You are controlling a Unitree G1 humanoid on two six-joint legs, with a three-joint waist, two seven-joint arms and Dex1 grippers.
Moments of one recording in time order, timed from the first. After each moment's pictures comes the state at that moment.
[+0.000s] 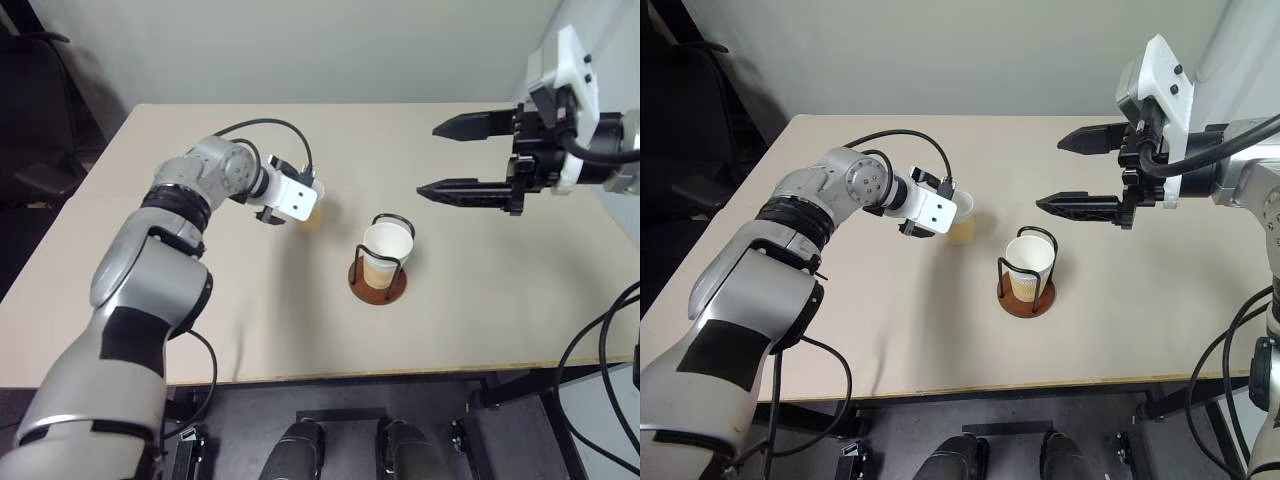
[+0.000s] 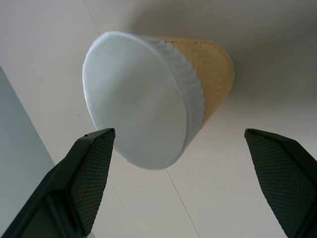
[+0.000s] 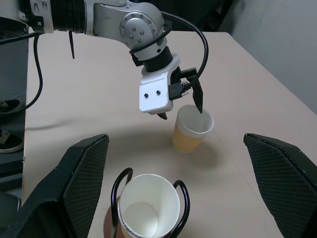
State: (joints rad) left arm -1.45 0.52 -0.61 1.30 0.68 -0.59 -0.84; right arm -1.01 -0.93 -0.02 -0.29 0.61 0.98 1.09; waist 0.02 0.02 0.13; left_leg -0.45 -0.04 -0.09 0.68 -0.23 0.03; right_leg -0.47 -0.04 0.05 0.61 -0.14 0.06
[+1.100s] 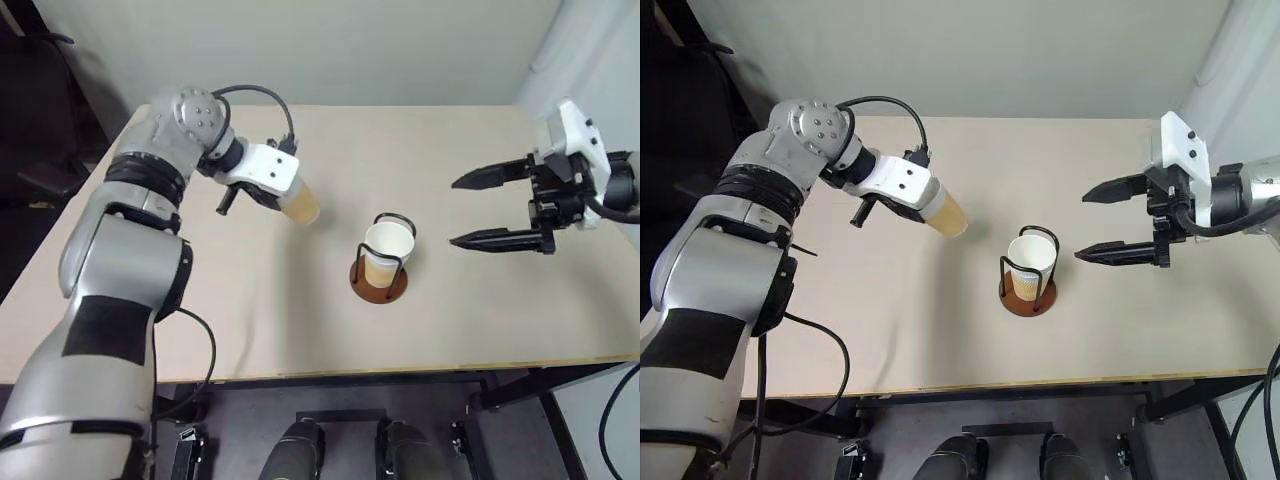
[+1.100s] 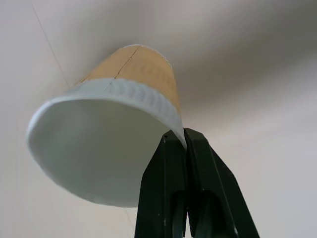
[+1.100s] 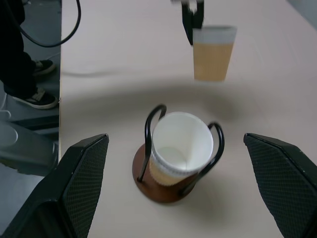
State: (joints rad) left arm -1.56 0.58 -0.40 1.31 0.43 -0.54 -1.52; right arm -0.83 -1.09 0.02 -0.18 0.58 0.75 1.34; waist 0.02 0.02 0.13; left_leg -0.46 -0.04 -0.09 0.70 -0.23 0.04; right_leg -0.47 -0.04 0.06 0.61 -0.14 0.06
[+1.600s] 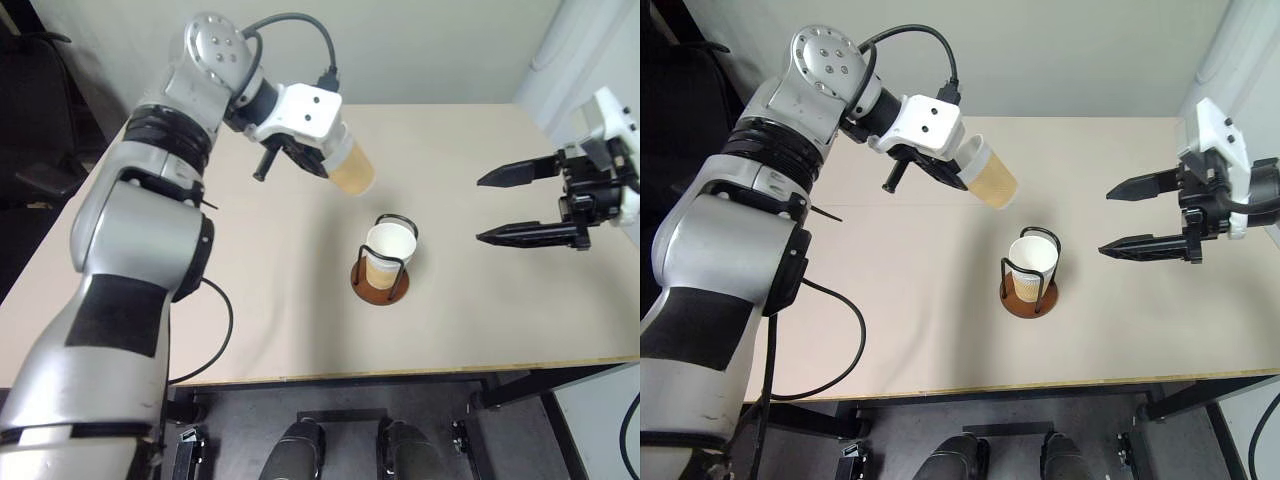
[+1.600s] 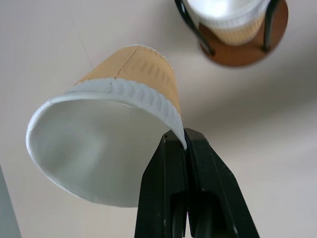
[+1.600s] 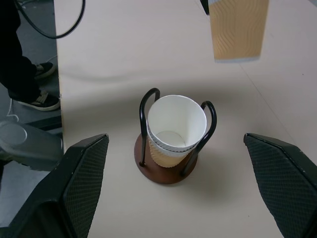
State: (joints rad) left arm -1.72 0.47 -0.44 1.29 0.22 -0.47 -1.58; right arm -0.84 -1.18 -0.02 -0.14 0.61 0.80 1.39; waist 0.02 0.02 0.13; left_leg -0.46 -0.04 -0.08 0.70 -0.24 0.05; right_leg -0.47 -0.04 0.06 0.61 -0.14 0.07
